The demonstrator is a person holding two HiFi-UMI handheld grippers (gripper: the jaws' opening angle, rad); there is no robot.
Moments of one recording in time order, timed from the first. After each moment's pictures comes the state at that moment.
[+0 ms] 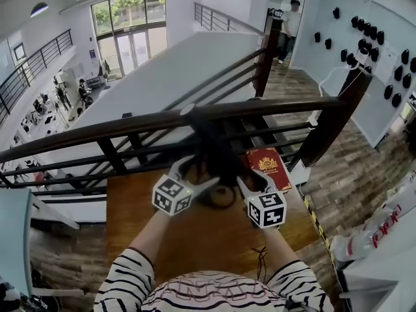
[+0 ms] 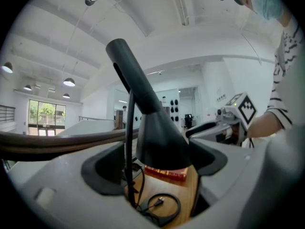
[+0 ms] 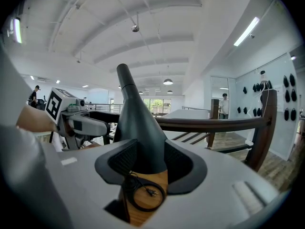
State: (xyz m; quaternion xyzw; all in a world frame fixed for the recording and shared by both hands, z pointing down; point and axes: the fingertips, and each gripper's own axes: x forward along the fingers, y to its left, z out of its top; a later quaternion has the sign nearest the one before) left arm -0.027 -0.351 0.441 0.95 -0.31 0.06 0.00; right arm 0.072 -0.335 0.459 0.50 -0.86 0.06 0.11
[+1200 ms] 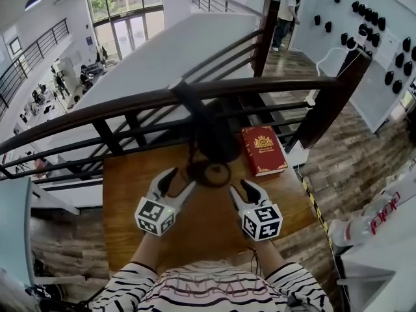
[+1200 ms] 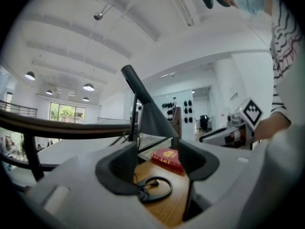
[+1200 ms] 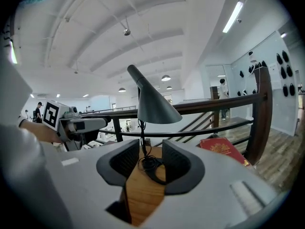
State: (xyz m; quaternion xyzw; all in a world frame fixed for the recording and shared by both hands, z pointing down) left arm -0.057 -0.252 0.485 0.91 -0.41 0.04 0.01; right arm 0.088 -0.235 0.522 0.48 -0.86 0.13 0.08
